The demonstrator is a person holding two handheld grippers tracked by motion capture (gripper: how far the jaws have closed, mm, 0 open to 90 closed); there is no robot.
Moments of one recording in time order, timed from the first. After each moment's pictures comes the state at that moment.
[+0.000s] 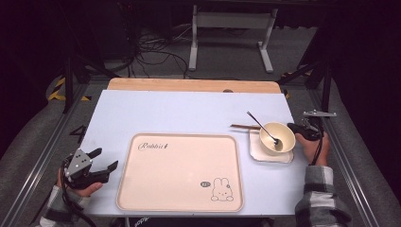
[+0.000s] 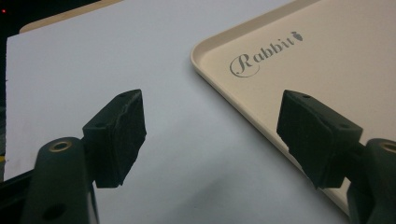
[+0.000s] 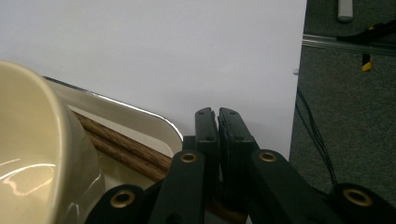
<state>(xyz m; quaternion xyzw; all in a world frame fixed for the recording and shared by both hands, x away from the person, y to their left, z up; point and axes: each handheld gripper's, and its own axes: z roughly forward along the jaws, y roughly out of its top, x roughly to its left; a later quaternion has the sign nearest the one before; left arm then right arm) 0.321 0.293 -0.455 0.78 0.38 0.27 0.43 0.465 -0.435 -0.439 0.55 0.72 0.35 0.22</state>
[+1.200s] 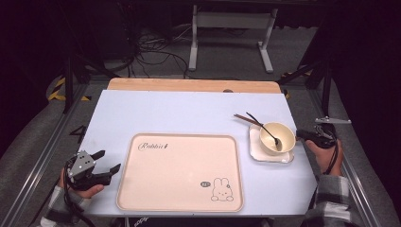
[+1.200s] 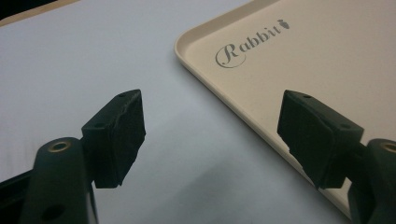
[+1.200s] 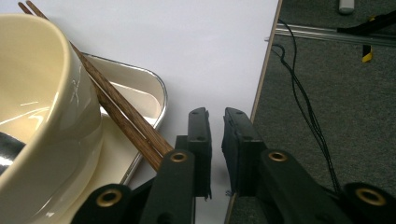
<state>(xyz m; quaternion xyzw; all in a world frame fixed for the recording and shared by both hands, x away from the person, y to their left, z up) 0.321 0.288 -0.458 0.79 0.36 0.25 0.42 0.435 -0.463 -0.434 0.55 0.72 0.36 0.21</state>
